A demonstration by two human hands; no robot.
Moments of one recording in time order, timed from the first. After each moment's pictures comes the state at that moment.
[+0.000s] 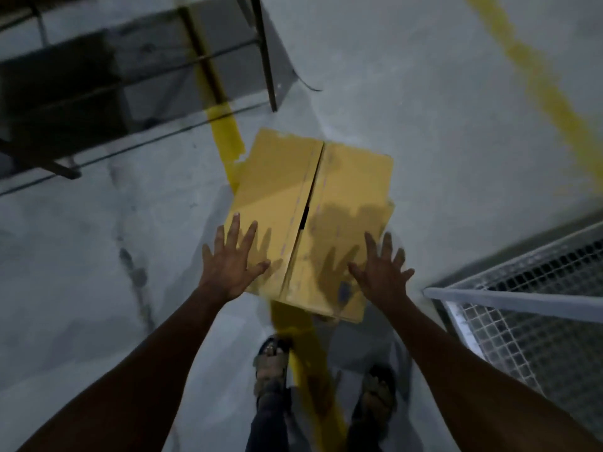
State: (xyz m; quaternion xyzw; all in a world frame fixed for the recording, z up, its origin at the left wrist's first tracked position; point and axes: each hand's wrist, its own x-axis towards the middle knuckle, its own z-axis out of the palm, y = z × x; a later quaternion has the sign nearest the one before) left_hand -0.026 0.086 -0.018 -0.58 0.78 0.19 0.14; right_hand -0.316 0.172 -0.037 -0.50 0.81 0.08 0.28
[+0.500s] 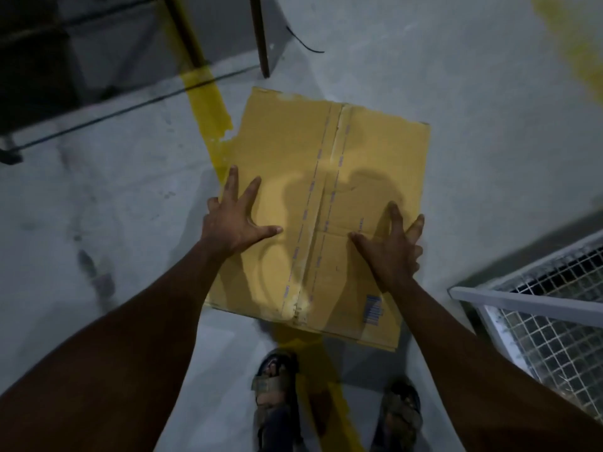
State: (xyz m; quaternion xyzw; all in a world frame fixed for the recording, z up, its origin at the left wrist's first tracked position) left_hand -0.032 -0.022 -0.137 -0.59 0.76 0.26 0.08; right_hand -0.303 0.107 -0.145 -0.31 0.89 -0.15 0.29
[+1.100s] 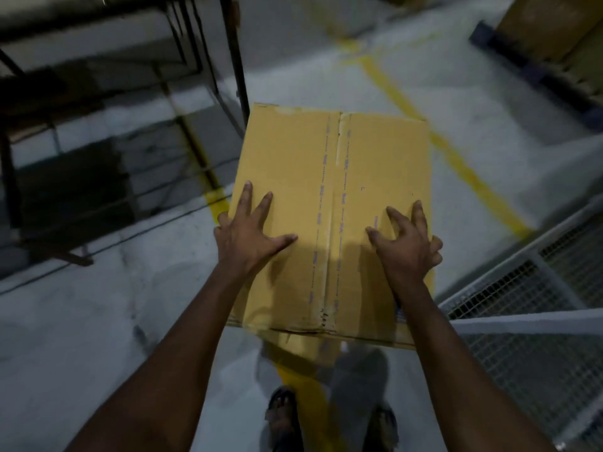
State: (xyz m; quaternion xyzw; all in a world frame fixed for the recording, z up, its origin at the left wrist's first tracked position) left_hand -0.069 -0.032 0.279 -0.59 0.79 0.17 -0.06; right_hand -0.321 0.083 0.278 -0.32 0.90 -0.25 0.12
